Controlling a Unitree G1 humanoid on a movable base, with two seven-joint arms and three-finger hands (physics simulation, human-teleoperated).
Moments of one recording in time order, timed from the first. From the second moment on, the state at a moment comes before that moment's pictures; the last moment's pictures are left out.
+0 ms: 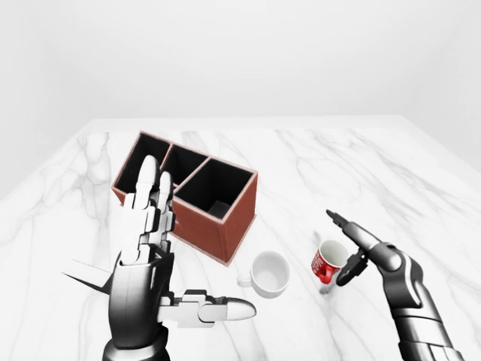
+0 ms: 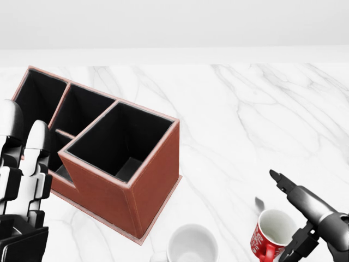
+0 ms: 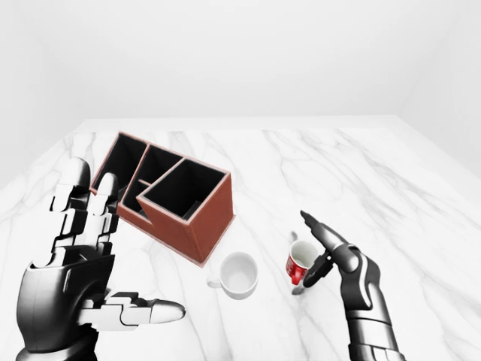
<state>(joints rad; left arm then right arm) 0.46 0.05 -0.30 -1.05 0.22 0.09 0.04 -0.12 -0.36 -0.22 0.21 -0.69 0.09 0.61</state>
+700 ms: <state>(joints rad) 0.46 0.04 -0.29 -1.05 0.22 0.09 0.03 -0.13 -0.35 -0.20 0.27 -0.71 0.08 0.57</state>
